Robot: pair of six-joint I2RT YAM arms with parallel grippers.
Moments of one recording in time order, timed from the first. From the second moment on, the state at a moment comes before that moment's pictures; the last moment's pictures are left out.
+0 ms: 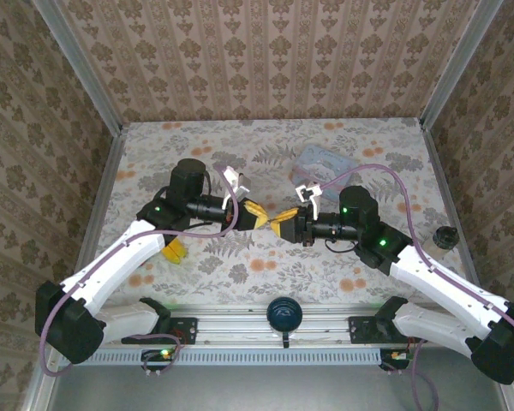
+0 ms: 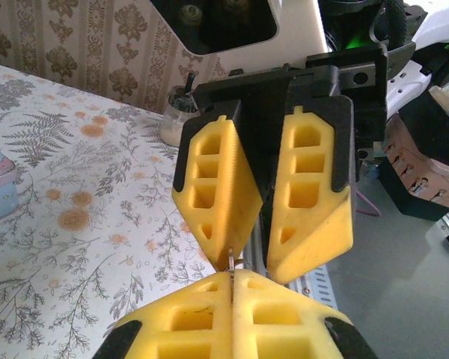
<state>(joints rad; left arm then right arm) -0.62 1.17 0.96 -0.24 1.06 0.06 0.67 0.98 0.76 0.00 -0.60 0.46</state>
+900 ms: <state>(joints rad) -0.49 1.06 0.91 -0.06 0.83 -0.40 0.74 0.95 0.75 -0.05 -0.34 0.37</state>
